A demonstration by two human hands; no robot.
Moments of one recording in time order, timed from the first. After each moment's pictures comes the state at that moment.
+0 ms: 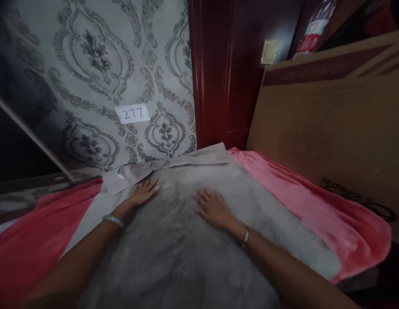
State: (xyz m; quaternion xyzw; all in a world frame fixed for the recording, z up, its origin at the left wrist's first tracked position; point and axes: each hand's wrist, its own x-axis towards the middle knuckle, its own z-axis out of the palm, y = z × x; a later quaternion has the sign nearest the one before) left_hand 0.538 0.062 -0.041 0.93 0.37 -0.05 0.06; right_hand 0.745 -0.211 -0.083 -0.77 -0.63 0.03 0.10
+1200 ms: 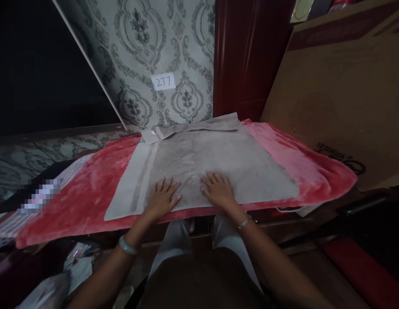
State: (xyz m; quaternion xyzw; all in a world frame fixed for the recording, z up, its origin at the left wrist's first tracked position) left_hand 0.387 -0.235 -0.067 0.93 0.36 0.00 0.01; right_hand 0.604 -0.349 -0.083 -0.80 -0.59 0.01 0.06
